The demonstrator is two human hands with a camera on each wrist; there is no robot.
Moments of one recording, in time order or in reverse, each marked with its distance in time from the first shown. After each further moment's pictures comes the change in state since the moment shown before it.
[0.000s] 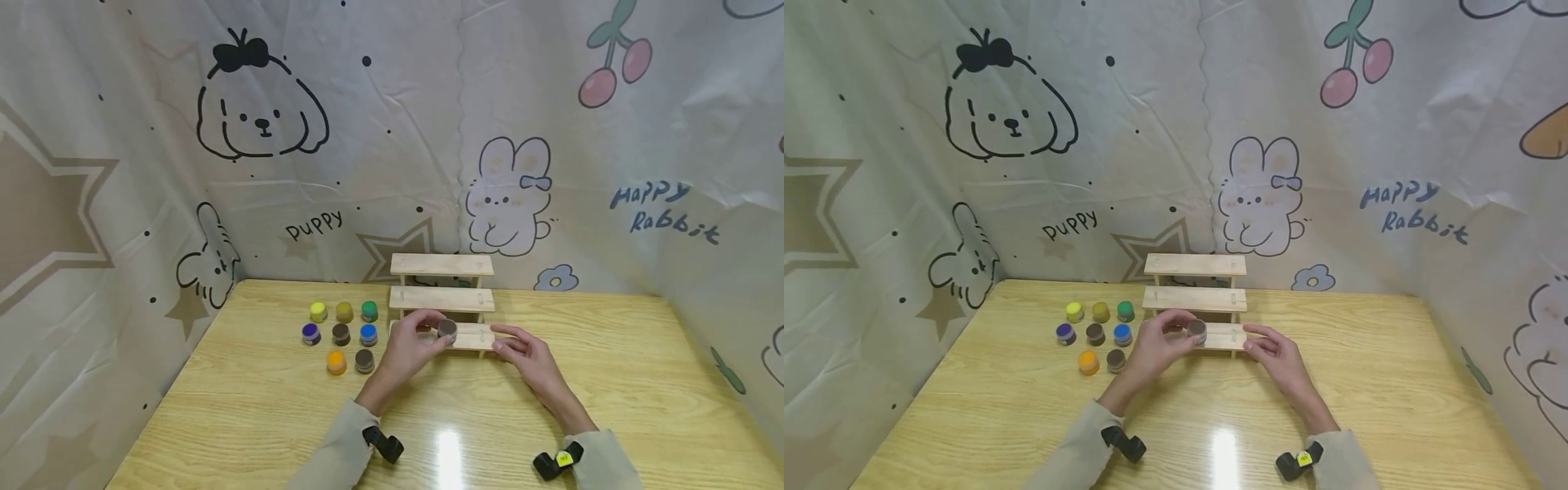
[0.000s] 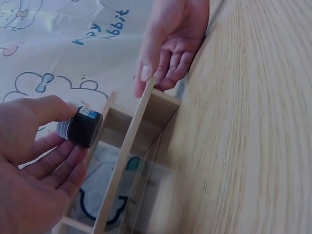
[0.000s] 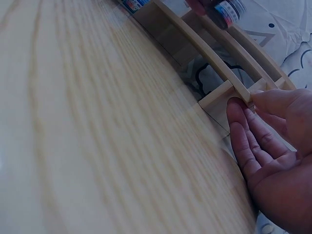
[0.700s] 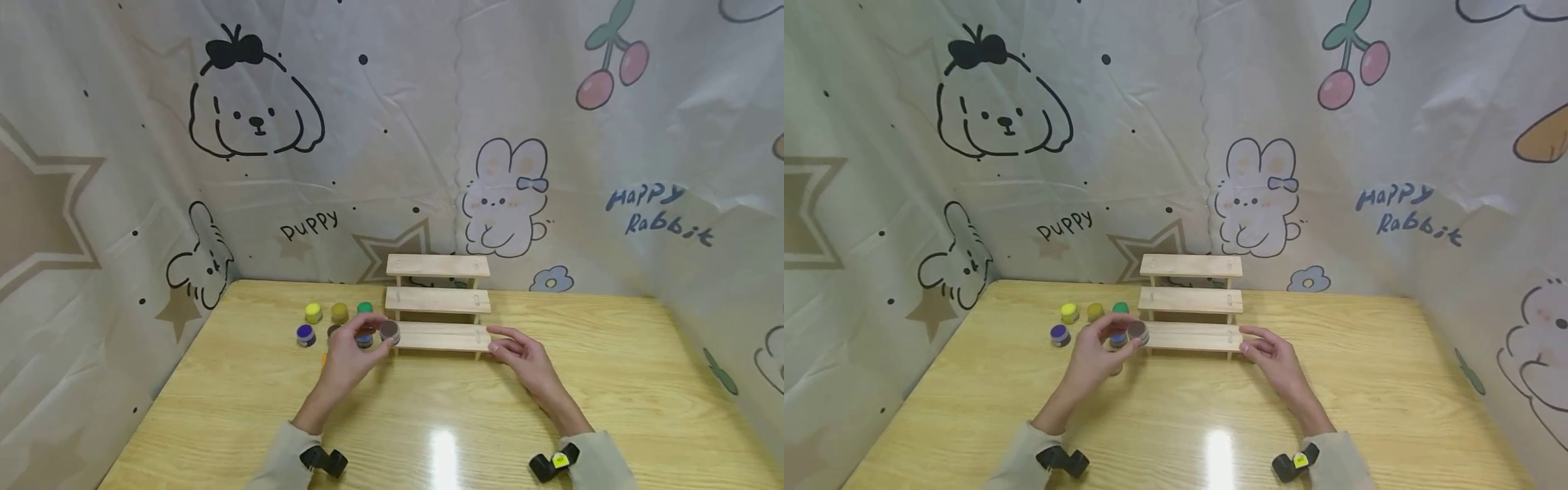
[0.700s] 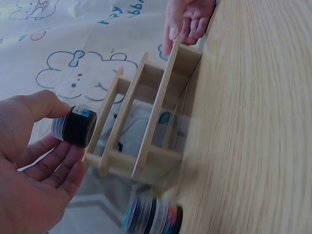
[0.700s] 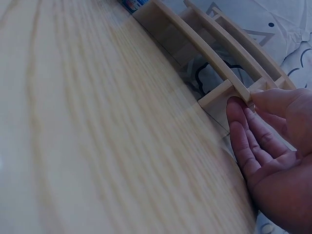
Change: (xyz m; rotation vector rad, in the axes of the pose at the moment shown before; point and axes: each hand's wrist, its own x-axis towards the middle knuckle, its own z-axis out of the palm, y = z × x) left_hand -0.036 -0.011 -0.073 0.009 0.145 0.015; right_hand -0.001 0.001 -0.003 0.015 -0.023 -0.029
